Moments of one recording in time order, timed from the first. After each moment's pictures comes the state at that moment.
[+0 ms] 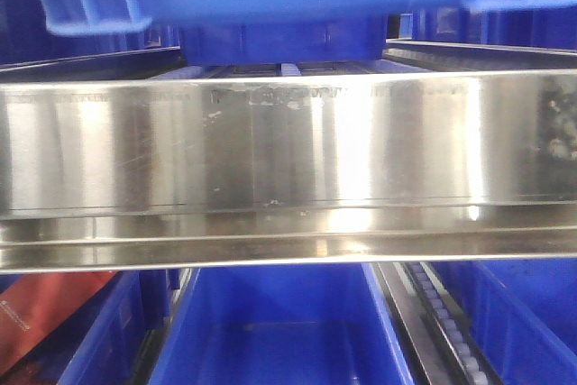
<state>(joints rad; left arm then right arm) -0.31 1.64 -1.95 0.04 0.93 -0.32 0.07 1.65 -2.12 0.29 1.15 0.12</state>
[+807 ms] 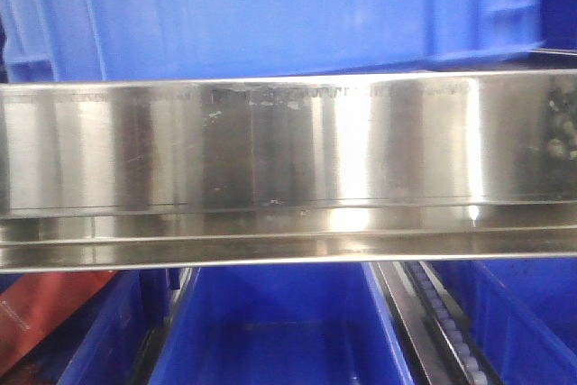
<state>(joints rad) -0.31 1.73 -1.96 0.12 1.03 -0.32 0.07 1.83 -2.12 0.28 1.16 0.01</state>
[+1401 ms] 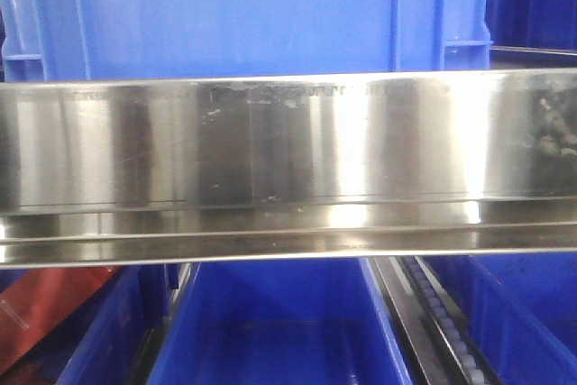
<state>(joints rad) -0.31 1.38 -1.76 0.21 1.04 -0.19 0.06 1.54 -2.03 0.14 1.16 0.01</state>
